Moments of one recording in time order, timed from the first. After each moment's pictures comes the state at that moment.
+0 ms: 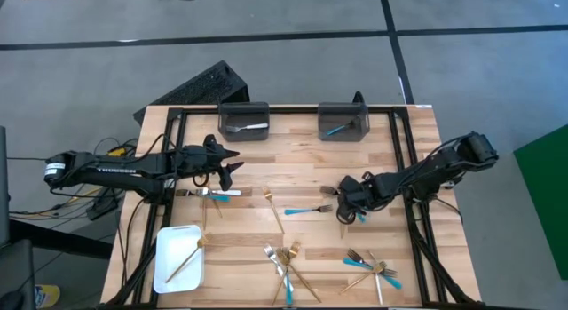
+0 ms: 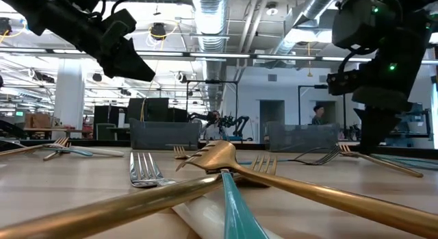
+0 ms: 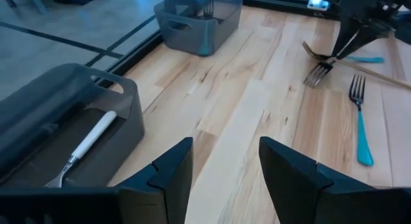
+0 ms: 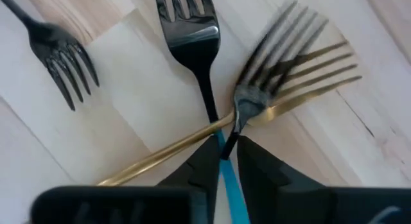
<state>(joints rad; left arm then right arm) 0.14 0.86 0.44 -0.04 -0.27 -0.14 0.24 1.42 0.65 -0.60 0.29 0.88</state>
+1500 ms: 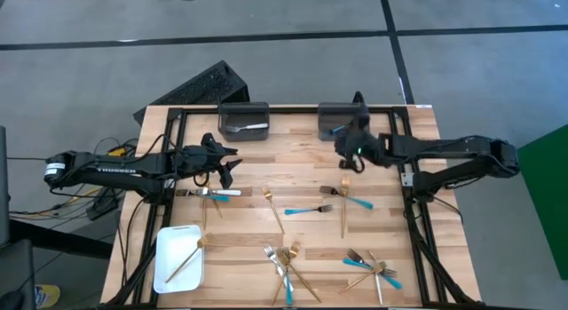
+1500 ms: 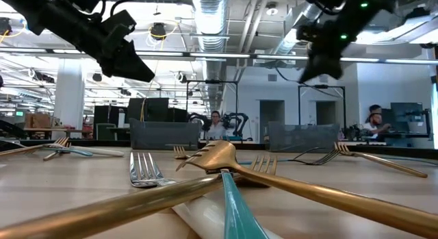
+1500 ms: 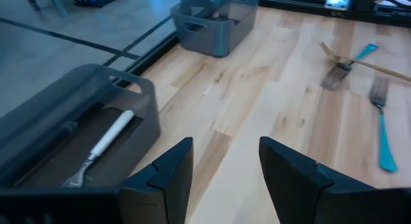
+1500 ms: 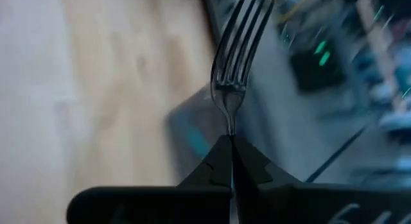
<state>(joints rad) 0.14 0.86 0.44 -0.04 -0.34 -0.14 -0.20 1.15 0.80 -0.36 0.64 -0.44</state>
